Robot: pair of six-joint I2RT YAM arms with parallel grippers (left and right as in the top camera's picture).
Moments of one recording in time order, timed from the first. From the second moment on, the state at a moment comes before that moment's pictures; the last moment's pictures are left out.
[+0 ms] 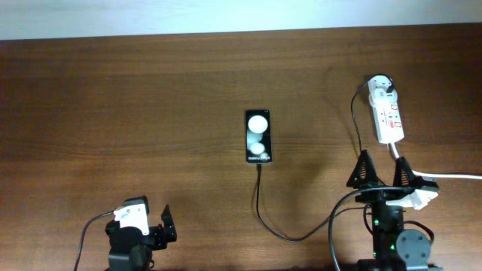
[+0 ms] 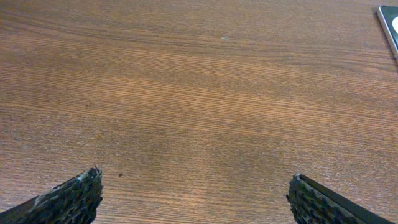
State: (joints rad) left arm -0.12 0.01 0.23 -0.87 -0.16 -0.18; right arm -0.01 0.01 0.10 0.01 0.09 0.40
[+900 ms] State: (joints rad) left arm -0.12 0.01 0.23 -0.87 -0.16 -0.18; right arm -0.01 0.02 0.08 -0.24 0.13 0.40
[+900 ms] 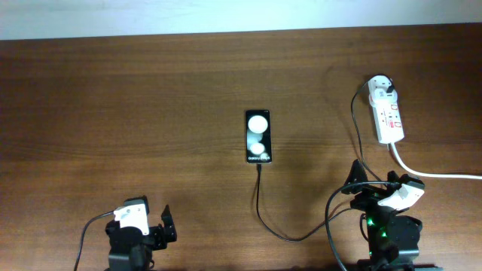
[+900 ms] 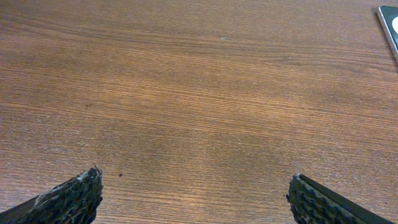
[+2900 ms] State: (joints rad) left arm -0.12 0.01 0.23 -0.87 -0.16 -0.18; right arm -0.01 0.01 0.02 -0.07 0.06 0.20
